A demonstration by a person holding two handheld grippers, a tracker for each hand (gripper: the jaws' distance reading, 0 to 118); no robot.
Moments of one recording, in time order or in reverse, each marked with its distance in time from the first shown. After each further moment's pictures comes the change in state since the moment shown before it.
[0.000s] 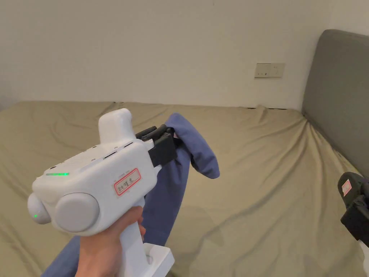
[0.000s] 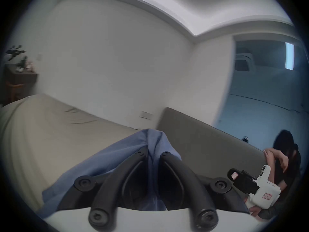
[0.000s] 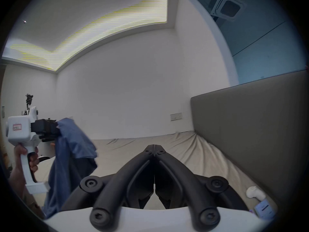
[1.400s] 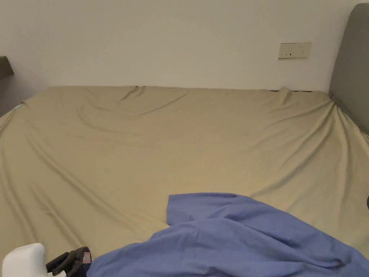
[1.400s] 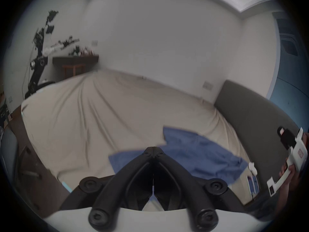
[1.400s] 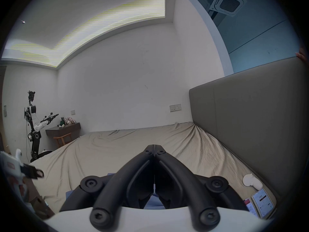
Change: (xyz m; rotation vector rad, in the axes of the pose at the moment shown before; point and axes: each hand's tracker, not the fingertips) left arm -0.067 -0.131 0.216 -0.333 0.641 0.112; right arm 0.004 -0.036 0.036 -0.080 0.038 0.001
